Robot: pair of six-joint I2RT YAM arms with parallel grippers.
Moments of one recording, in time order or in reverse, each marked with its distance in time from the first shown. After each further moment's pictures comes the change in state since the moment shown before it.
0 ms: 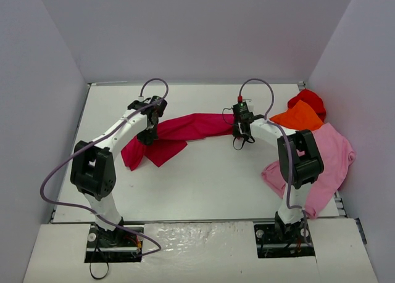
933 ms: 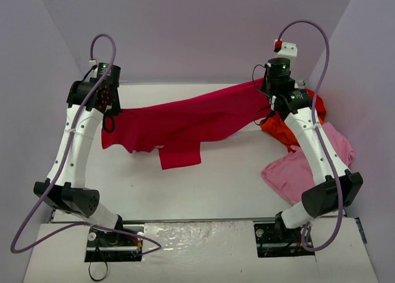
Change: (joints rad) left arm 0.181 -0.234 0.426 -0.273 -0.022 0.168; right arm -0.072 -0.360 0.423 -0.233 0.210 -0.182
